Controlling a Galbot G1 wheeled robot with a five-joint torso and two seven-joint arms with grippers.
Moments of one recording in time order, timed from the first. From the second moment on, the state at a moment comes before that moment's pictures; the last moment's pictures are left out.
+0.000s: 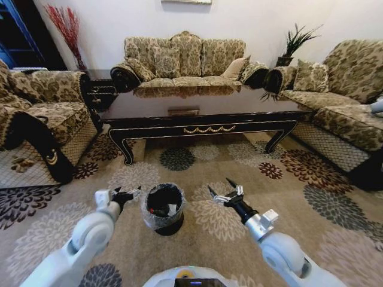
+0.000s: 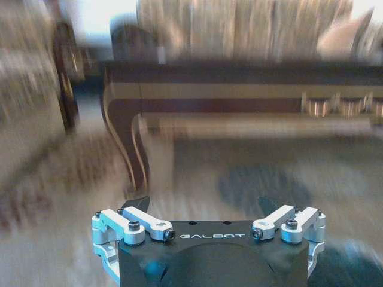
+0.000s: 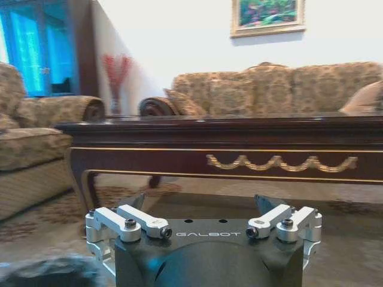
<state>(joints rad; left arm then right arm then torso) 1.56 -0.89 -0.61 -2.32 -0.75 0.38 -0.46 -1.59 0.89 0.47 2.25 0.56 -0.02 0.08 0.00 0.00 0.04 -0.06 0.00</state>
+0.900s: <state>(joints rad) 2.03 -1.23 -0.65 -2.26 -0.24 -0.27 -0.26 -1.71 1.04 0.71 1.98 0.48 0.25 -0.09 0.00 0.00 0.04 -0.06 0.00</state>
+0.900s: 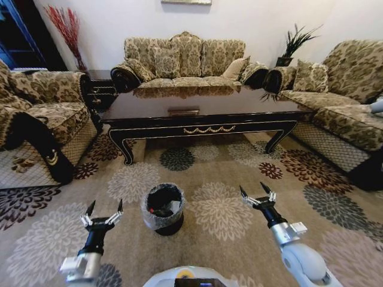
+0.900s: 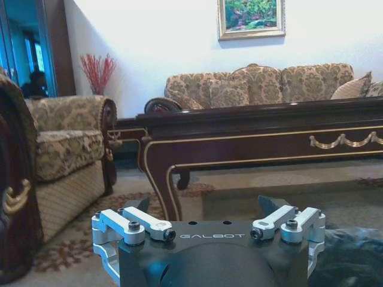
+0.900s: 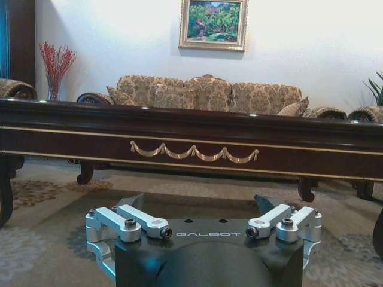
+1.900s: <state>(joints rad) 2.02 -1.22 -0.59 -2.28 -0.21 -0.23 -0.28 -1.68 1.04 0.69 1.98 0.48 0.24 -0.10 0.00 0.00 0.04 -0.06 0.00</state>
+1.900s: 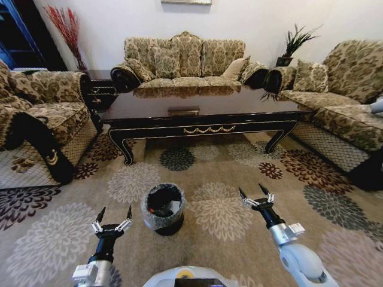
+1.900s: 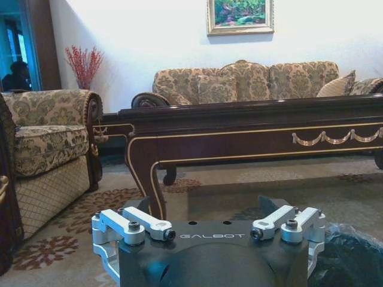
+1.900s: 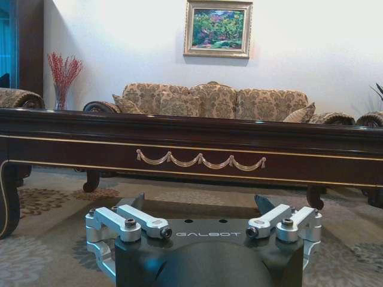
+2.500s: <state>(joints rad) 2.02 -1.22 -0.59 -2.28 -0.21 -0.23 -0.28 -1.68 1.04 0.69 1.99 0.48 0.24 -0.10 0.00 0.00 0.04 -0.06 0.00</state>
